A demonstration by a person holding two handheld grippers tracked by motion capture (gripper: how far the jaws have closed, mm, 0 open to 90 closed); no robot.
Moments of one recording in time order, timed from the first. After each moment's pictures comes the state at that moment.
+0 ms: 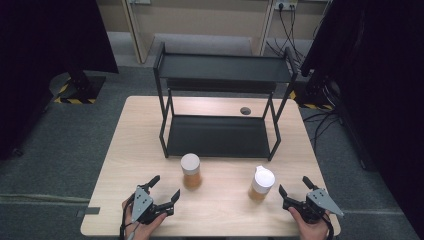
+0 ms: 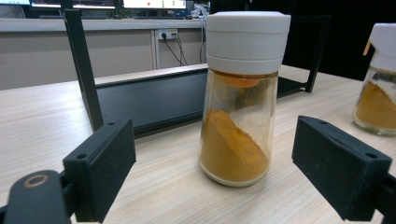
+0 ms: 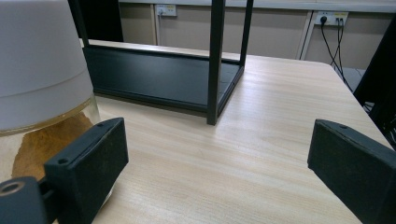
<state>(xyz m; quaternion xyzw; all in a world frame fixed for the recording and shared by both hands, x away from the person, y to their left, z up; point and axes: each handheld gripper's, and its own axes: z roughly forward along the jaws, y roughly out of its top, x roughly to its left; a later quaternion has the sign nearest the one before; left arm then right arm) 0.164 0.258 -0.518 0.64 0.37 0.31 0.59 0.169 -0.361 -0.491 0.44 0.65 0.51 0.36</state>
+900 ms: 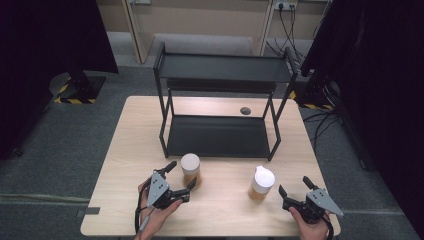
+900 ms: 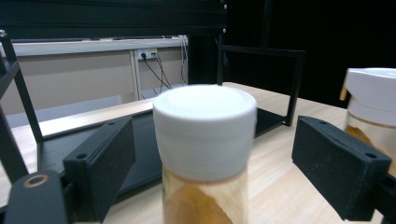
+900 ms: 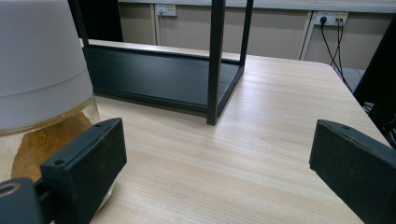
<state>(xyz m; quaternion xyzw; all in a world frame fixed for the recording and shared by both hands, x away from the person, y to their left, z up) 0.209 0.223 -0.490 0.65 0.33 0.31 0.62 0.169 -0.361 -0.491 0.44 0.65 0.51 0.36</state>
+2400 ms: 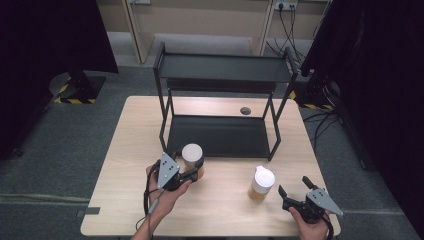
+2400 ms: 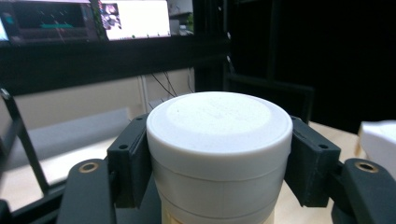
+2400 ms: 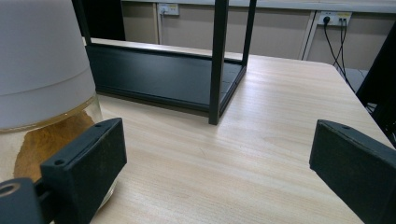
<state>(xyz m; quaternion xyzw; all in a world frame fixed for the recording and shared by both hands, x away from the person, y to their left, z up) 0.224 0.195 -0.426 0.64 0.32 0.34 0.61 0.170 -0.362 -0.490 0.44 0.65 0.51 0.36</state>
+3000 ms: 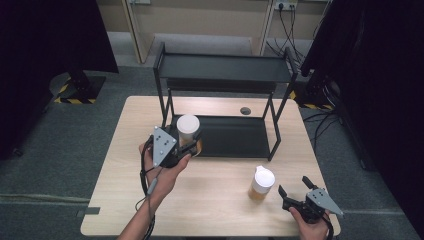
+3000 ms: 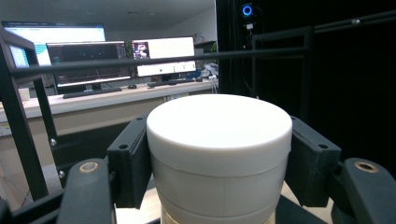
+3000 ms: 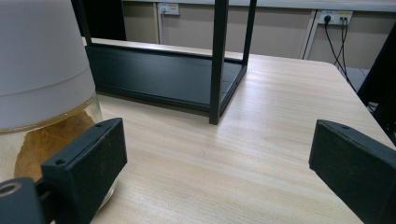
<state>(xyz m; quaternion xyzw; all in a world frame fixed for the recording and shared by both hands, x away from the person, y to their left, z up) 0.236 0.181 -0.365 0.59 0.32 0.39 0.62 0.171 -0.362 -0.490 0.44 0.65 0.51 0.35</state>
